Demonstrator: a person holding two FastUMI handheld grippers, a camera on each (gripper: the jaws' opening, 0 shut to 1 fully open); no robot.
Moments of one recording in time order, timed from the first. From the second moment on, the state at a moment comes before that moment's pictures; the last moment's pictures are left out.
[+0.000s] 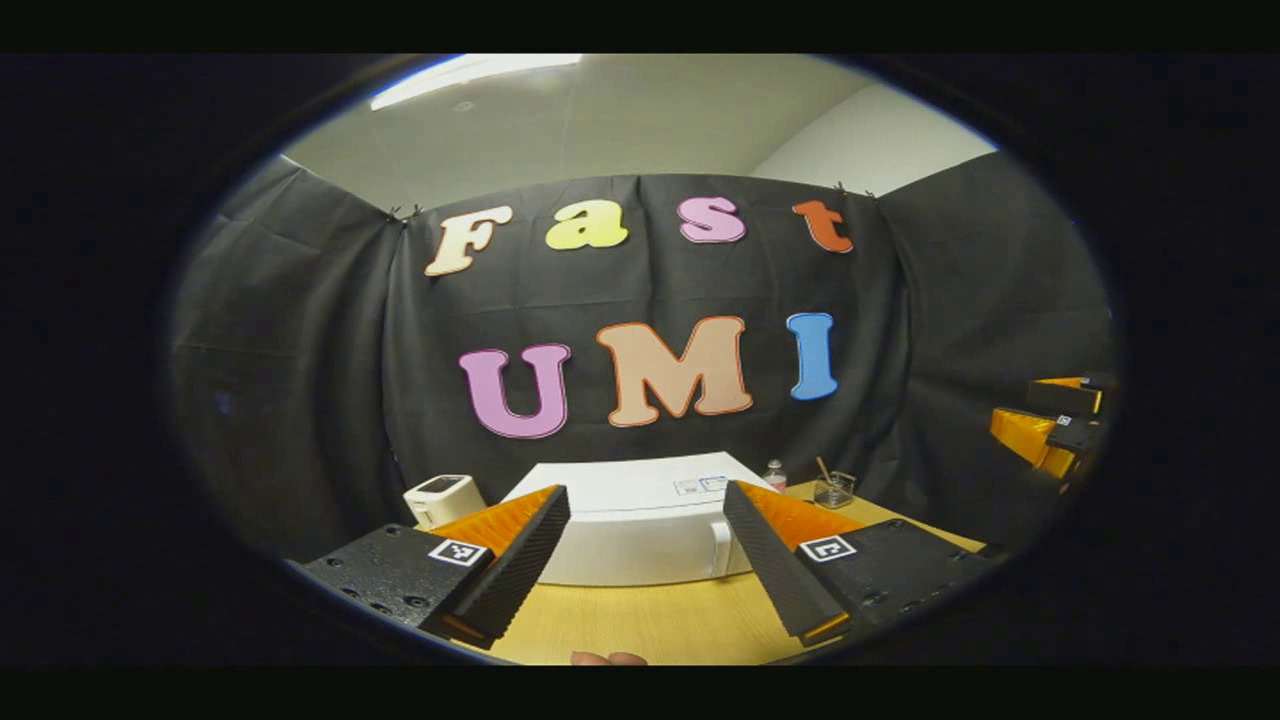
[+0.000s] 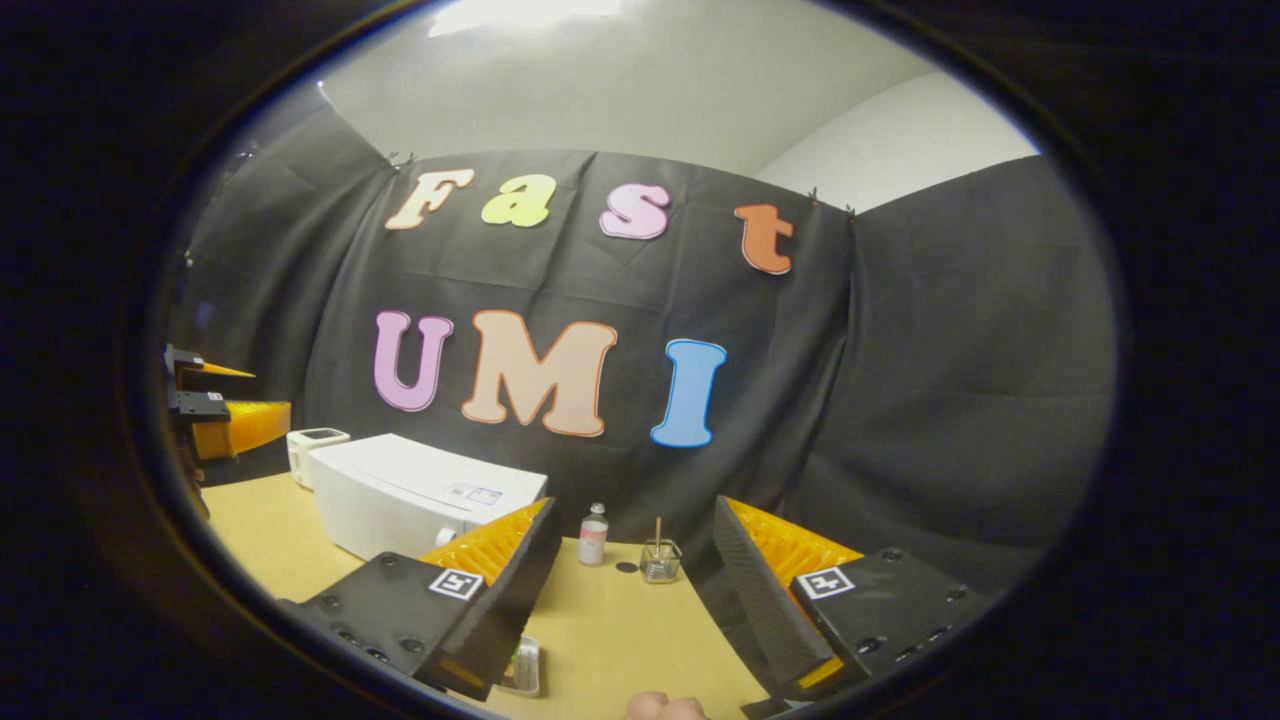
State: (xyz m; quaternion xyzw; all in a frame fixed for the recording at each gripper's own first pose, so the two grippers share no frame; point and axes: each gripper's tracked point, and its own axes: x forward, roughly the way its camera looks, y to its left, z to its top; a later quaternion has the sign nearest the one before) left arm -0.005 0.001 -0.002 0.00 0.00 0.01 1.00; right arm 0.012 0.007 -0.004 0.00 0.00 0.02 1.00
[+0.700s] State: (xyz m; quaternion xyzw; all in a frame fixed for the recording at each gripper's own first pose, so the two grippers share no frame) left arm 0.065 -0.053 -0.101 0.02 0.05 -0.05 1.00; right arm 0.008 -0.014 -0.012 0.00 0.02 0.00 1.00
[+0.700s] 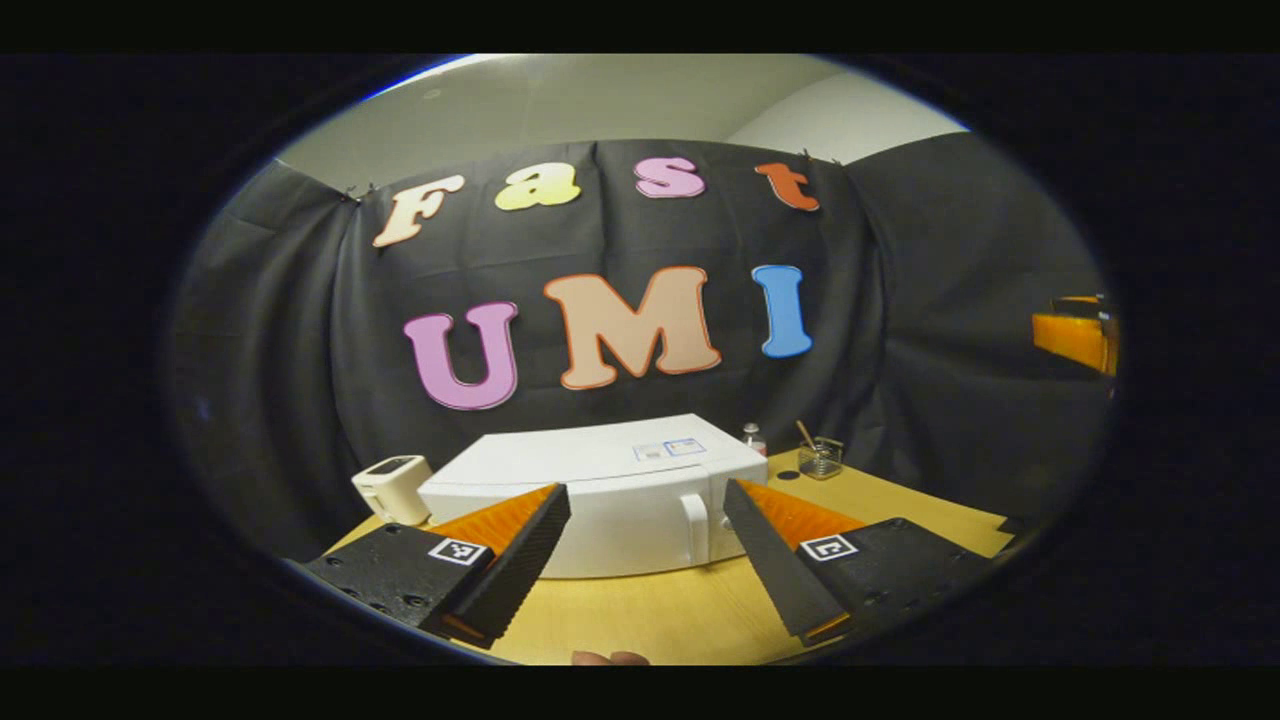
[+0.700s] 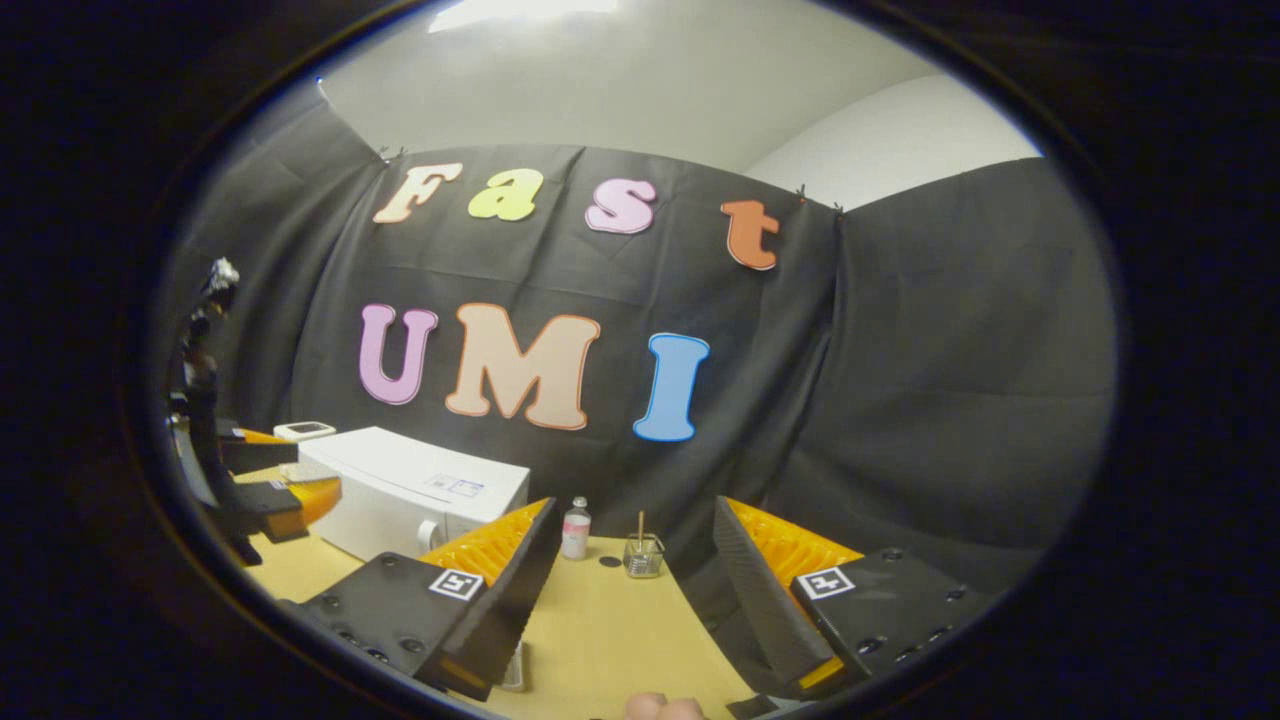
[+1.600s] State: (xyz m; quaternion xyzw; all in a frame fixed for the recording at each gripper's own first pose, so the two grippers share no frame) left arm 0.172 -0.102 -0.270 0.02 0.19 -0.07 0.98; right arm 0.000 -0.037 -0.023 -0.02 0.05 -0.01 1.00
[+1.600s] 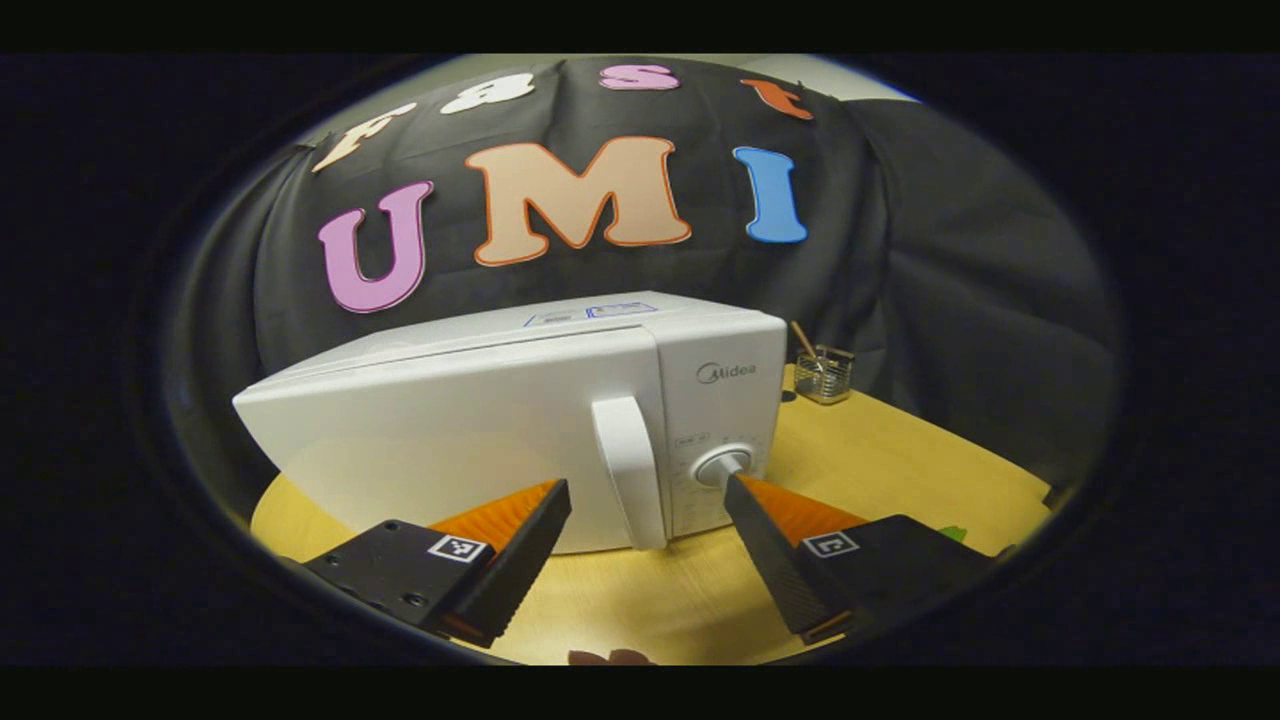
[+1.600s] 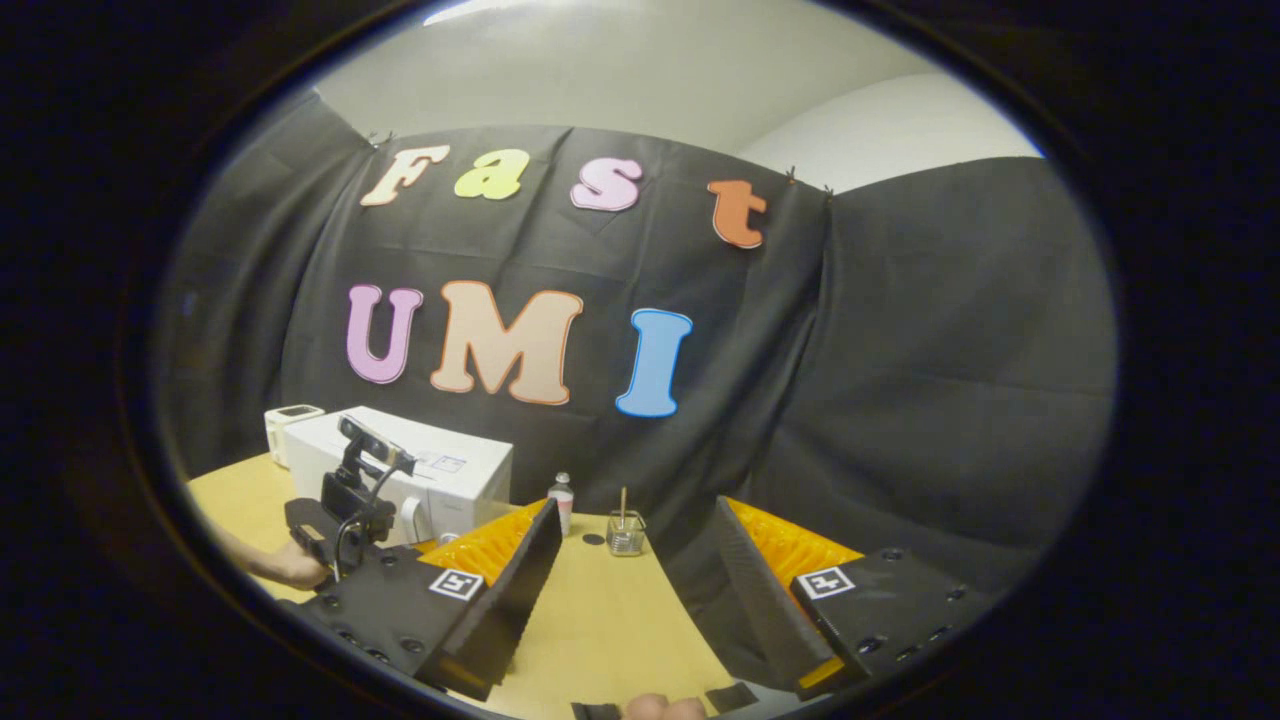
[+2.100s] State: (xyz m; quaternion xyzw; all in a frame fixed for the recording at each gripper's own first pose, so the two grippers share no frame) left arm 0.184 -0.100 -0.266 0.02 0.17 -0.04 0.98; right arm -0.001 -0.033 -0.029 -0.01 0.06 0.01 1.00
